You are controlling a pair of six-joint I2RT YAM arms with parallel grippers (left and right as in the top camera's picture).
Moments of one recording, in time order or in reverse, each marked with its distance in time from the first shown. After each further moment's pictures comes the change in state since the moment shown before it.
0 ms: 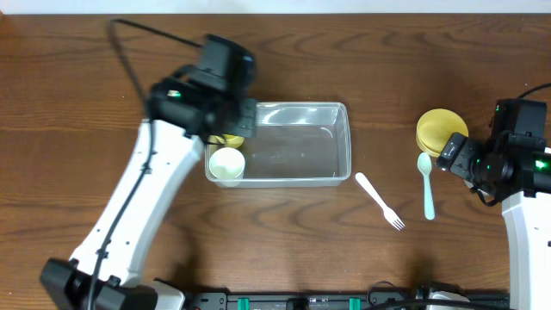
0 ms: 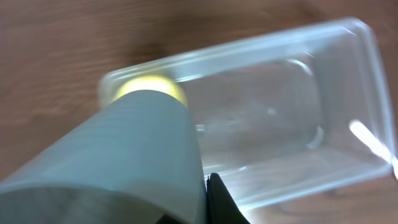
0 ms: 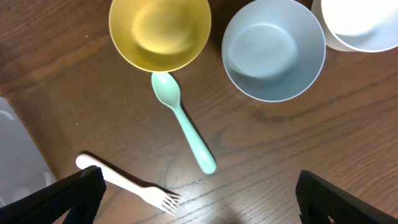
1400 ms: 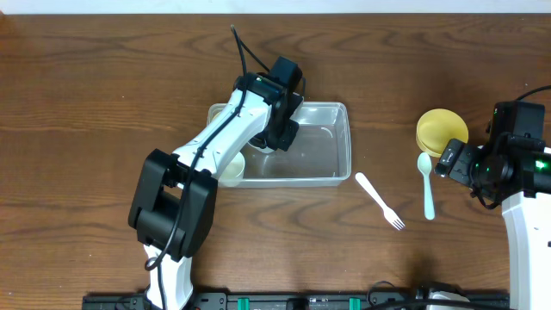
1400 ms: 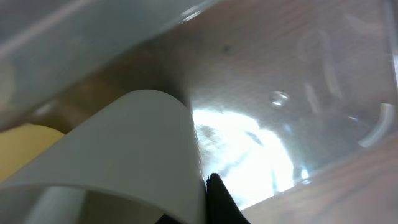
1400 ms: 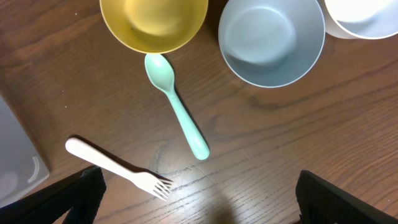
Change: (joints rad) left arm -0.086 0.451 0.000 0.122 0.067 0.148; right arm 0.000 0.000 0.000 -0.051 0.000 -0.027
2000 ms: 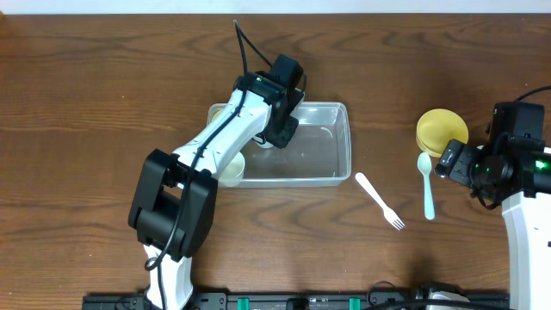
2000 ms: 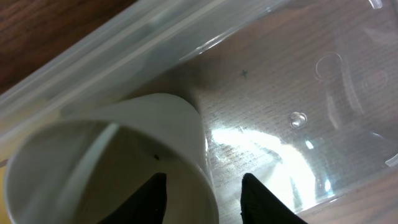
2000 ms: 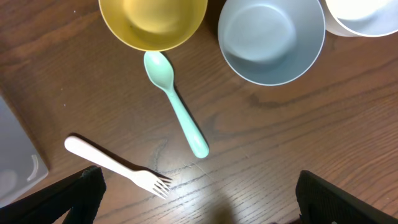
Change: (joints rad) left arm 0.000 0.000 0.000 0.053 -0.055 0.042; right arm 0.000 0.000 0.000 -0.006 0.000 0.000
